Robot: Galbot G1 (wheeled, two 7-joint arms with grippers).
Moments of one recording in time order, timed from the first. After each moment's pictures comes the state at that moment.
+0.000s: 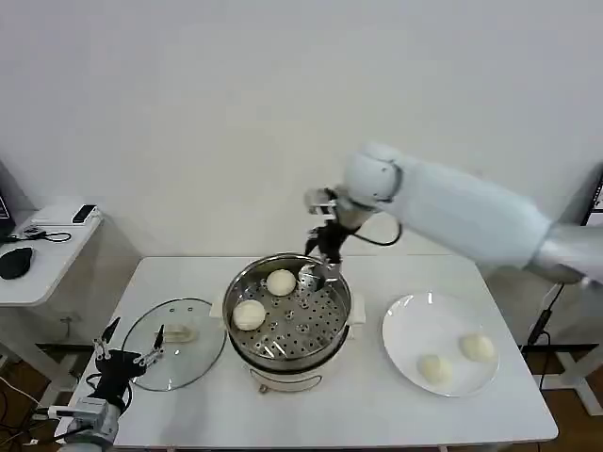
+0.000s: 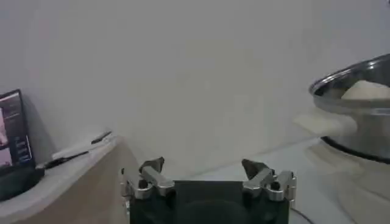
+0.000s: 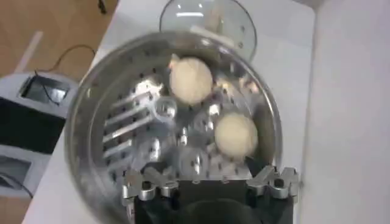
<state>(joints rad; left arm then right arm) 1.54 -1.31 -0.83 -1.94 0.01 0.01 0.15 0.50 1.00 -1.01 1.37 0.30 -0.49 -1.24</state>
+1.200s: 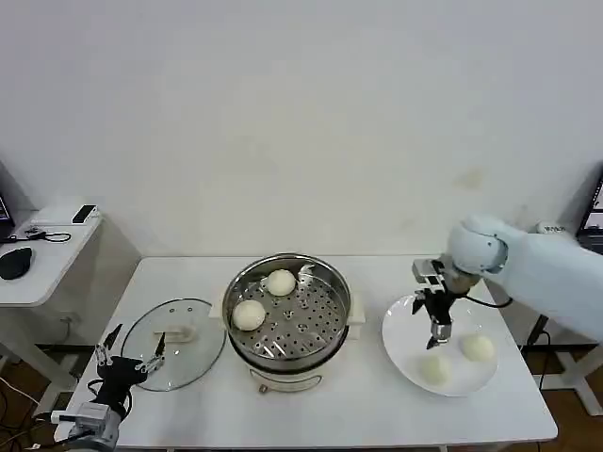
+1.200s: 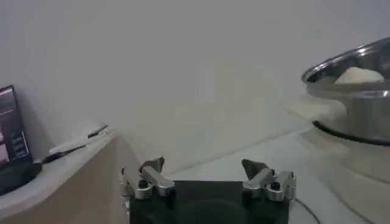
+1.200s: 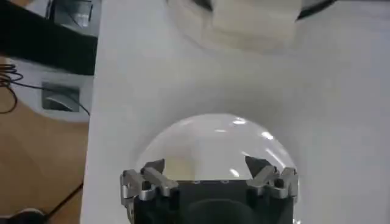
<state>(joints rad) 1.56 -1.32 -0.82 -1.94 0.03 0.02 0.15 0.28 0.62 -1.07 1.52 0.10 -0.45 -1.26</state>
